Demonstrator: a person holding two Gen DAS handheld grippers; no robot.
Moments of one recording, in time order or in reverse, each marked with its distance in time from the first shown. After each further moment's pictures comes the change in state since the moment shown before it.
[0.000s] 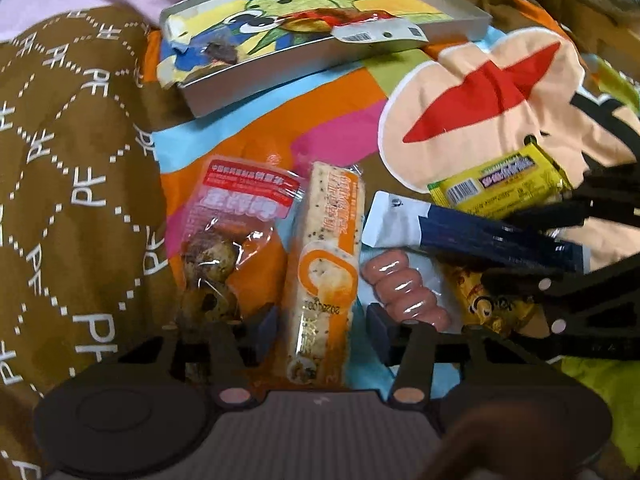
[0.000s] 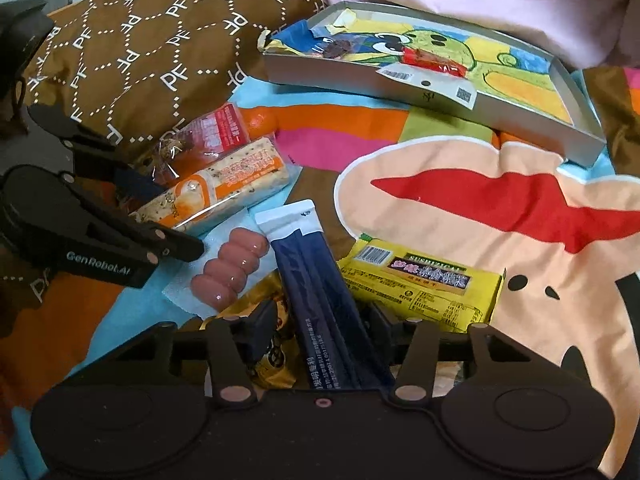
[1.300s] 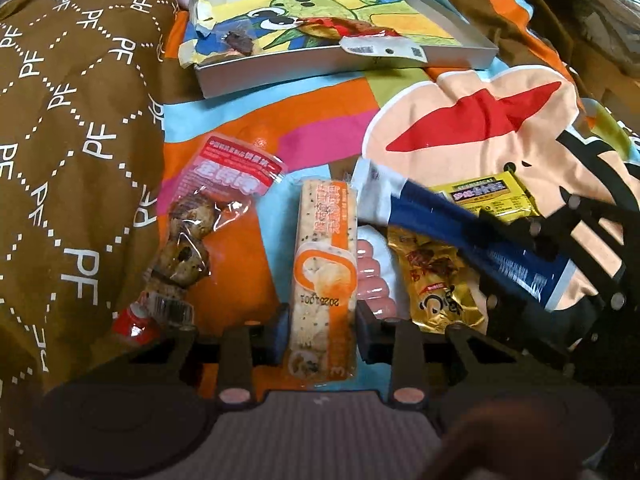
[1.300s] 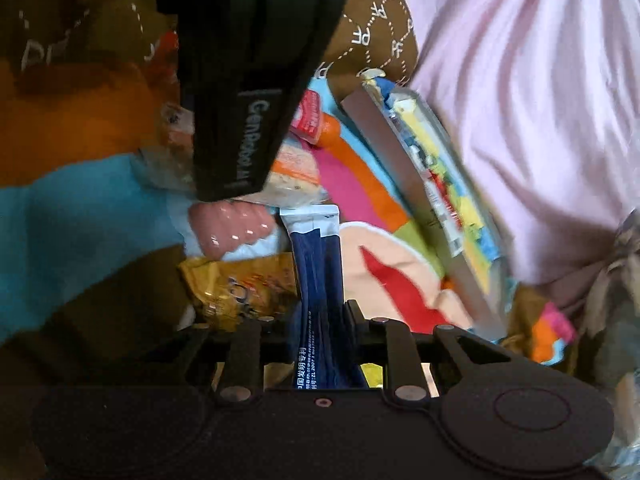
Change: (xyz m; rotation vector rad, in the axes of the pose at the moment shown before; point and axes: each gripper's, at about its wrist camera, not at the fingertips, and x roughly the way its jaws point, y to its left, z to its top) left arm -0.022 -0.018 -0.014 -0.153 -0.023 -0.036; right arm 0.007 0.090 -0.049 -0.749 -0.129 -0.505
